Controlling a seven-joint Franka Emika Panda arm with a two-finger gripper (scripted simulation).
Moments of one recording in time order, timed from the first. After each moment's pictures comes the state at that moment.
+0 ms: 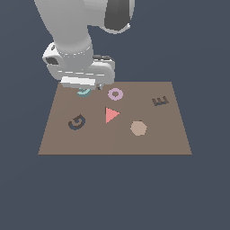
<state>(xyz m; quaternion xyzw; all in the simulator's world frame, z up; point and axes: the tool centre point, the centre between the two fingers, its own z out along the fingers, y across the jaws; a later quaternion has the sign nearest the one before) -0.086 -0.102 0.068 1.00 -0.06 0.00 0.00</state>
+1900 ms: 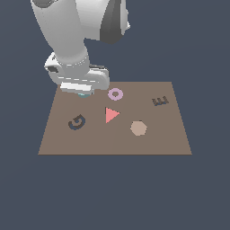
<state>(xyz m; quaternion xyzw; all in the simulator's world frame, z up) -0.095 -0.120 0.030 1.00 -0.07 0.00 0.00</state>
